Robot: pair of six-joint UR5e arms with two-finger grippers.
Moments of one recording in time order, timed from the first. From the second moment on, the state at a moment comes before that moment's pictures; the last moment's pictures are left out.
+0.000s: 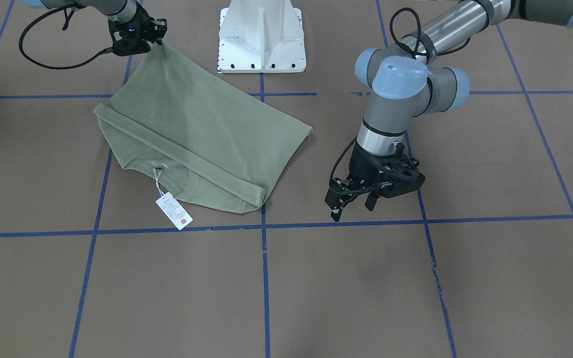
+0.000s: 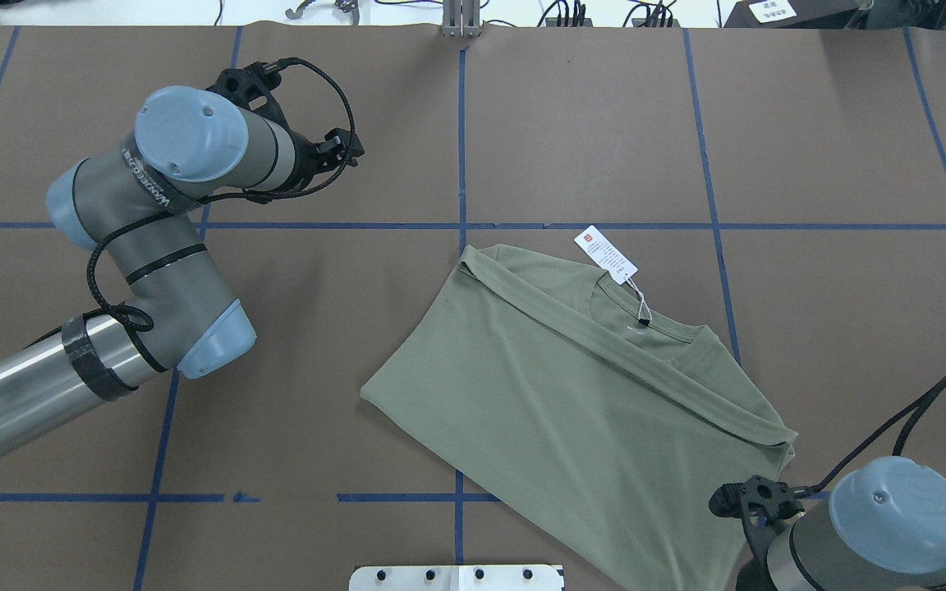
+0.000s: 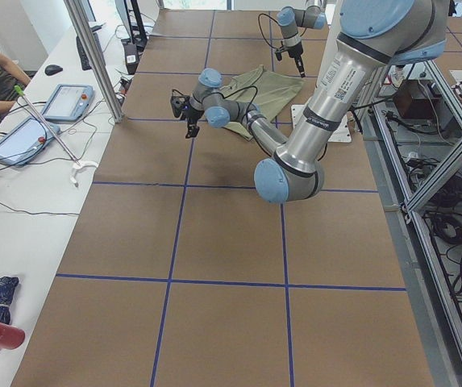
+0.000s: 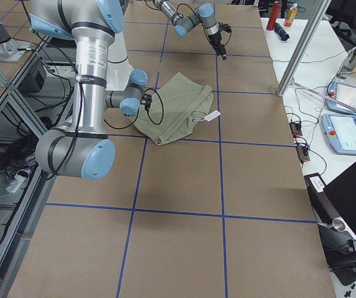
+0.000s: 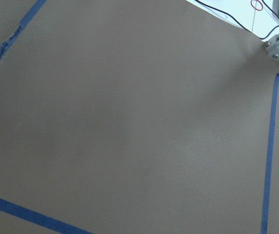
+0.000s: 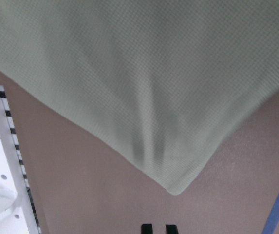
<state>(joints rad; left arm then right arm) -0.72 -2.17 -1.55 -2.01 -1.70 -1.53 0.10 -1.74 2.20 -1.12 2.09 1.49</state>
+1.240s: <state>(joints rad) -0.32 -2.05 -1.81 -1.89 -1.69 -1.86 0.57 -1.62 2.20 -1.12 2.08 1.50</state>
